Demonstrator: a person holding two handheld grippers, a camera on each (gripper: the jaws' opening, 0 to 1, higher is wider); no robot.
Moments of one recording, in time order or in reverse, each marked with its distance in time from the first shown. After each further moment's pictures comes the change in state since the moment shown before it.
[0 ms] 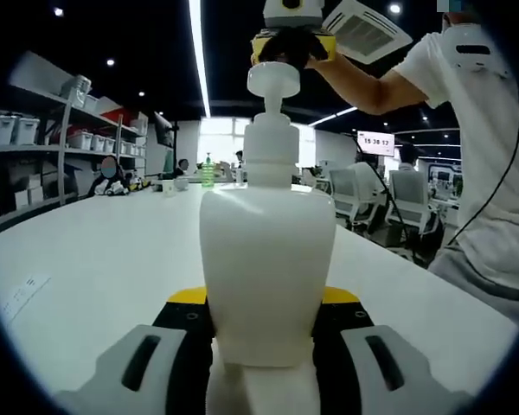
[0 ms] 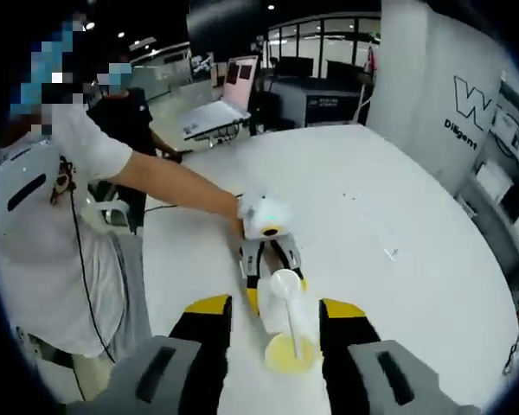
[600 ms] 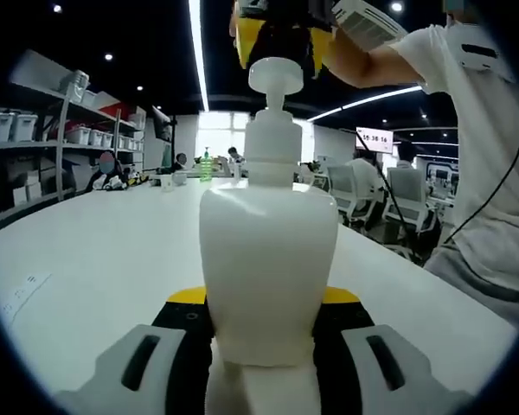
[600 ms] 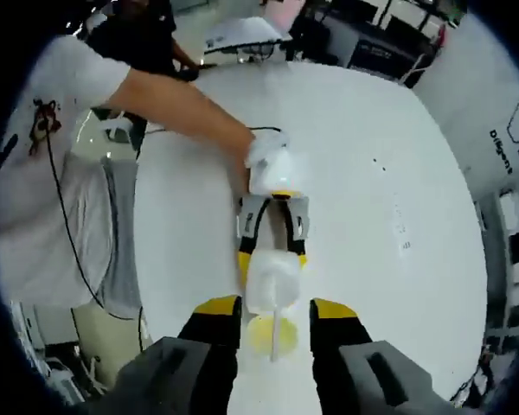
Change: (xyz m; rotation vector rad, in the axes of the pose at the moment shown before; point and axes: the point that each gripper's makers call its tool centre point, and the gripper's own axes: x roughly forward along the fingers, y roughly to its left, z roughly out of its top) left arm -0.004 -0.001 -0.003 -0.014 0.012 -0.006; right arm 0.025 -0.001 0.020 -0.160 0.166 -0.004
